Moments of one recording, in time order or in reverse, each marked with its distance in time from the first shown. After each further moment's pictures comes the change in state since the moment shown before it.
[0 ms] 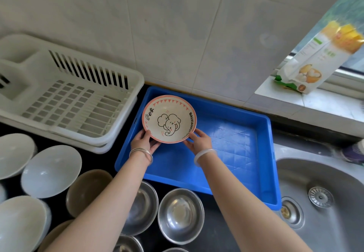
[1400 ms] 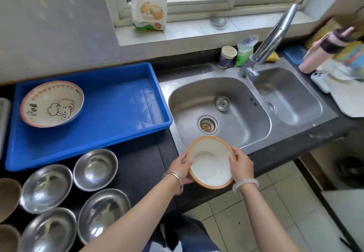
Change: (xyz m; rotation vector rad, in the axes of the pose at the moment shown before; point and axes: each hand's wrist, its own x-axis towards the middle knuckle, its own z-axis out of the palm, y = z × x) left_hand -0.275 -0.271 0.051 0.942 -0.566 -0.477; right_hand -0.269 0.068 -0.381 -0.675 0.807 -0.176
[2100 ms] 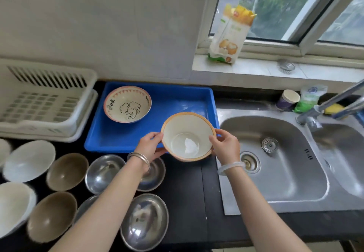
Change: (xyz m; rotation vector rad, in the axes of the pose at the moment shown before) left_hand -0.062 0.097 -0.187 -0.219 0.362 0.438; right_hand -0.012 -0.197 0.116 0.248 -0.244 -0.317
